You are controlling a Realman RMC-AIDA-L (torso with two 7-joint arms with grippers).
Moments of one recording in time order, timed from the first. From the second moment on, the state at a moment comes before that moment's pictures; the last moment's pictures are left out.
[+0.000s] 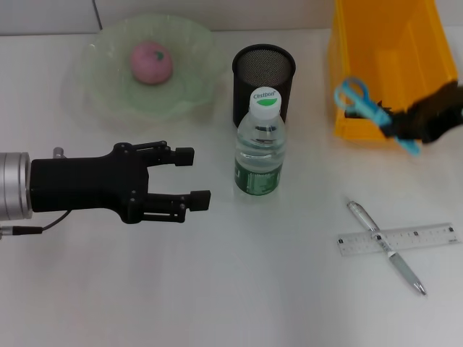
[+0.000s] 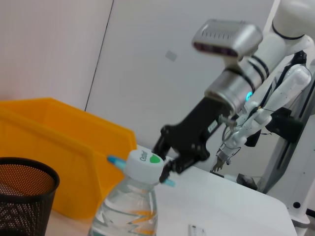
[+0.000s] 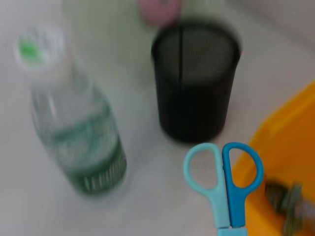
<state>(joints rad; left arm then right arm) -0.41 -2.07 0.94 0.82 1.81 1.72 -1.50 0.53 2.08 -1.00 -1.39 -2.47 -1.58 2.17</state>
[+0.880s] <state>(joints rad) -0.41 -2.07 0.93 0.80 1.80 1.72 -1.48 0.74 2.09 -0.82 -0.35 -1.49 -1.11 1.38</state>
